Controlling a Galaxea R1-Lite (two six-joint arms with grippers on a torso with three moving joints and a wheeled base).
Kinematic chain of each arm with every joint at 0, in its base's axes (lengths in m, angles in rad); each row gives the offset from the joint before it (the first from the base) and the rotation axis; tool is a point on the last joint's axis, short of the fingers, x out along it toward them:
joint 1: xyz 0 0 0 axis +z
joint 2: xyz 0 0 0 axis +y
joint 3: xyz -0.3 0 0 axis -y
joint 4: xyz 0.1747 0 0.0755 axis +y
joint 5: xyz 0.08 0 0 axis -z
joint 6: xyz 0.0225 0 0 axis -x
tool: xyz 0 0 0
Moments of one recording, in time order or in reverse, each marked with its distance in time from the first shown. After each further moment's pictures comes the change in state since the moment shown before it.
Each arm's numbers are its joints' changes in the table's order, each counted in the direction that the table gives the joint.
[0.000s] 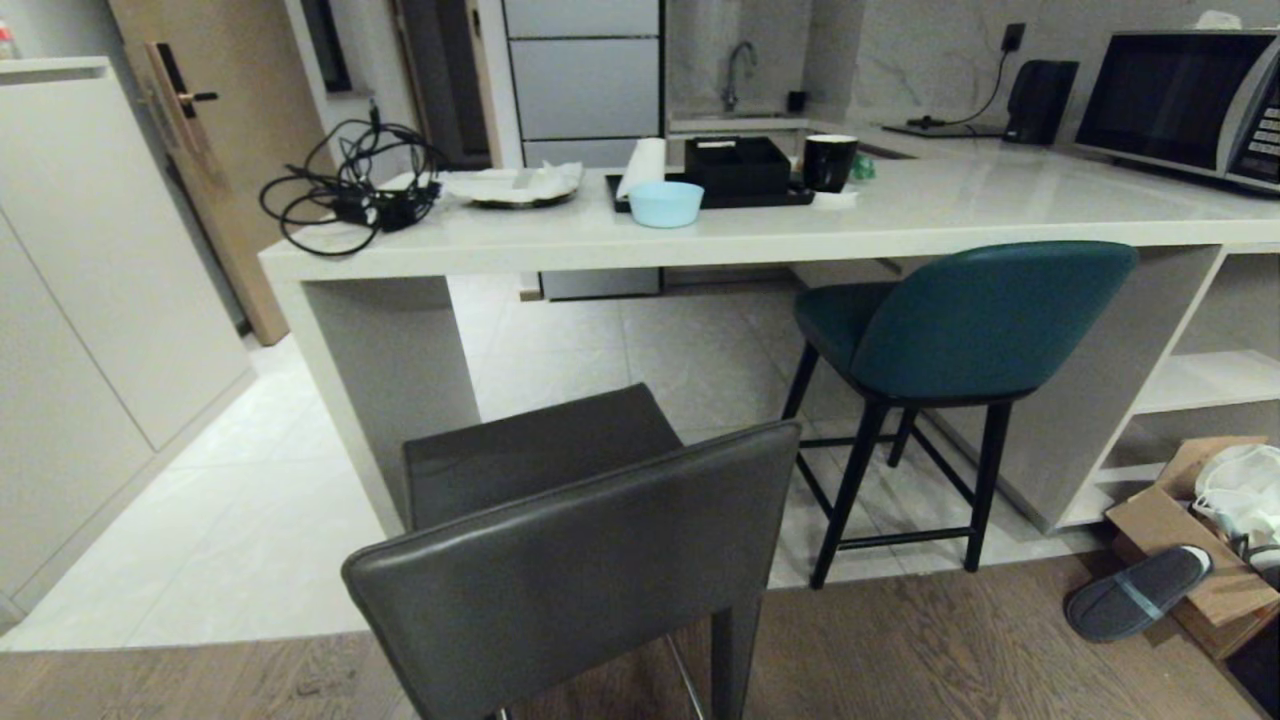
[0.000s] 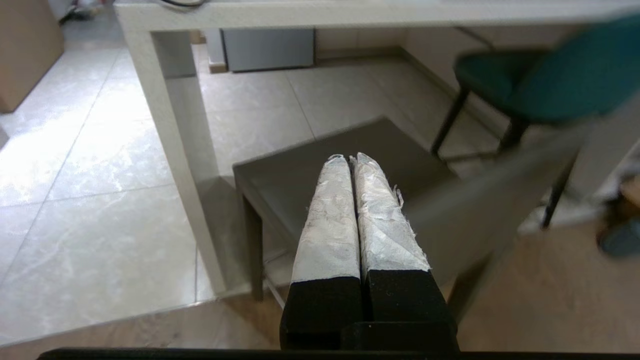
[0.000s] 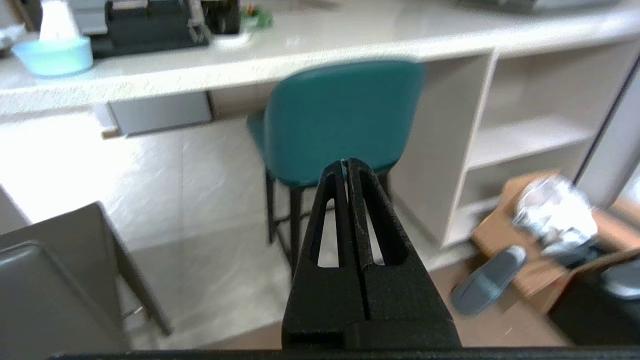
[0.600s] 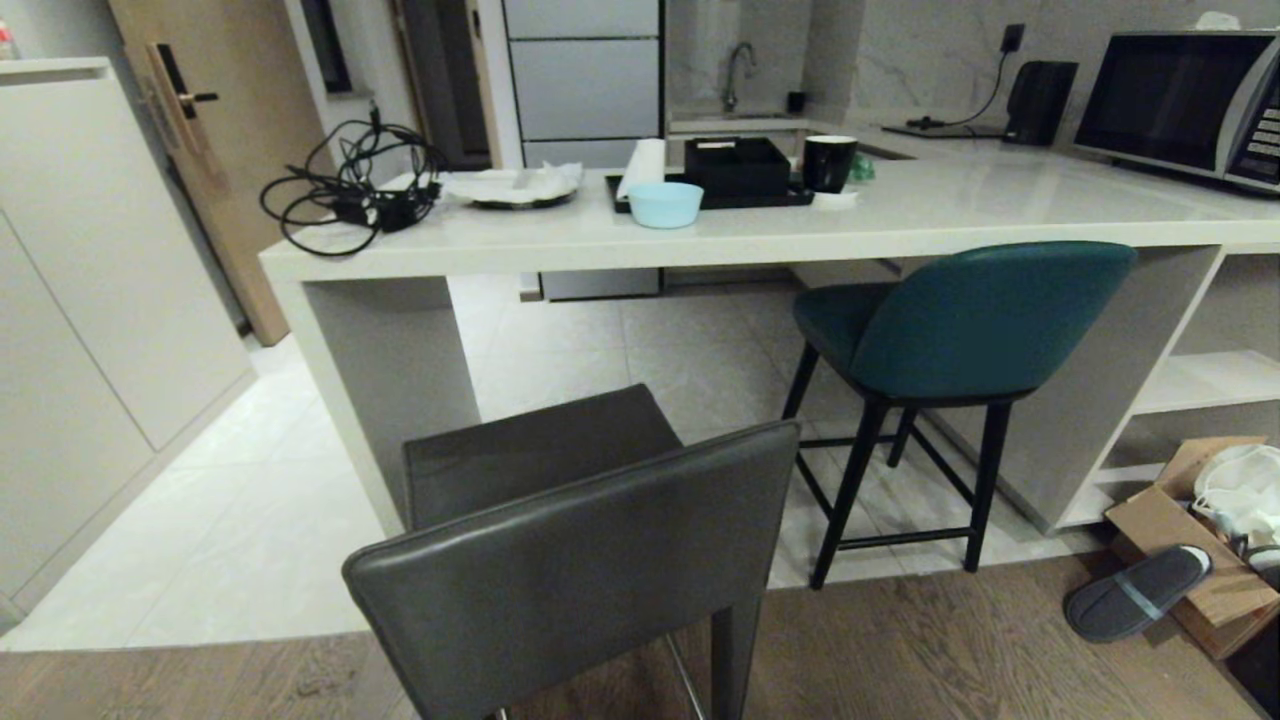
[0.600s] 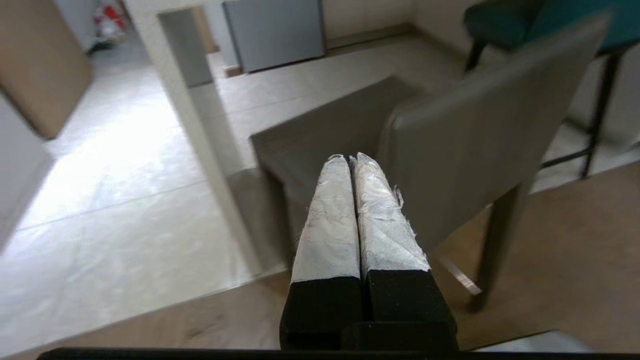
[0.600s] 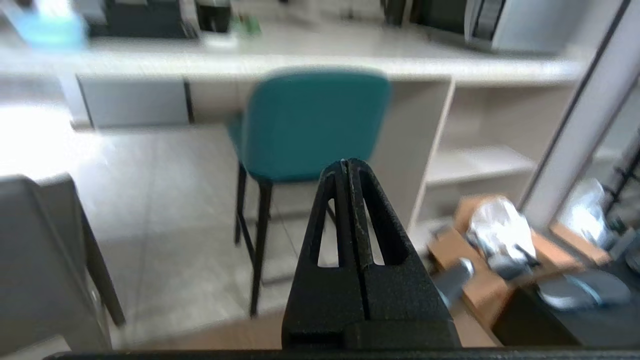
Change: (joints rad) left arm -0.003 -0.352 -0.114 0.248 0.002 -0.156; right arm -0.150 -0.322 0.019 0.270 -0.179 0.085
